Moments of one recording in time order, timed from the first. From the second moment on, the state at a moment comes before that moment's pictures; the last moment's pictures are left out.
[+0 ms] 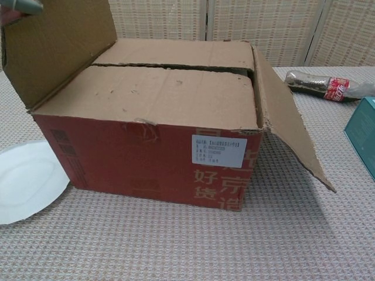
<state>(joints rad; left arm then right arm) -0.76 -0.74 -0.17 -1.89 1.46 1.00 -0.08 0.30 -0.77 0.05 -1.87 -1.68 1.36 0.28</state>
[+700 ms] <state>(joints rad) -0.67 -0.79 -0.16 -1.84 1.41 1.03 -0.08 0.48 -0.85 0.13 -1.88 -1.60 1.13 0.20</state>
